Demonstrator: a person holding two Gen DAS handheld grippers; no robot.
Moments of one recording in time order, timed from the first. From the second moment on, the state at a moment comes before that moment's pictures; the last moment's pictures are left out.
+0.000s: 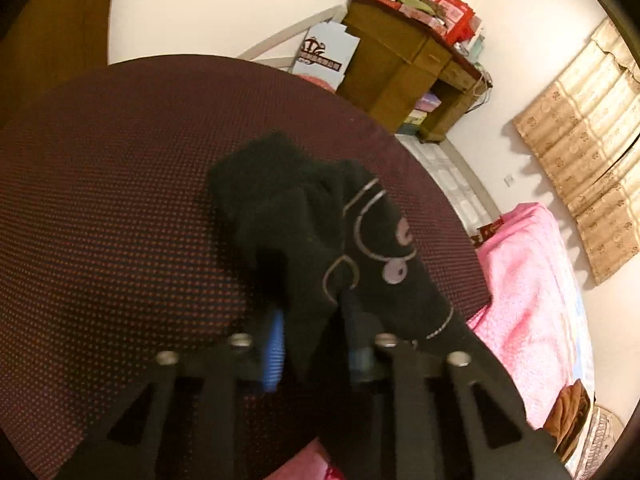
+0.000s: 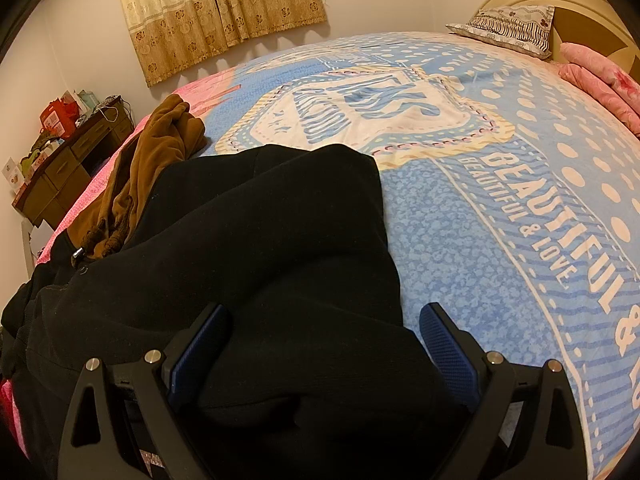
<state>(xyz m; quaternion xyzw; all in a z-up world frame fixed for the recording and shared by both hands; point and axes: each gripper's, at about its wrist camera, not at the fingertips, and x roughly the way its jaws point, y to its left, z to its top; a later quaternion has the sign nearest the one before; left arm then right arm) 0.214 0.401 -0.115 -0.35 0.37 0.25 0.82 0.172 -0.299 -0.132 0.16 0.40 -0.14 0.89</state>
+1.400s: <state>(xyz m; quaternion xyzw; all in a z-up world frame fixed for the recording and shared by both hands) 0.042 0.029 -0.047 0.09 0.29 -0.14 0.94 0.145 -0.319 -0.106 0.27 0.34 -0.09 0.90</state>
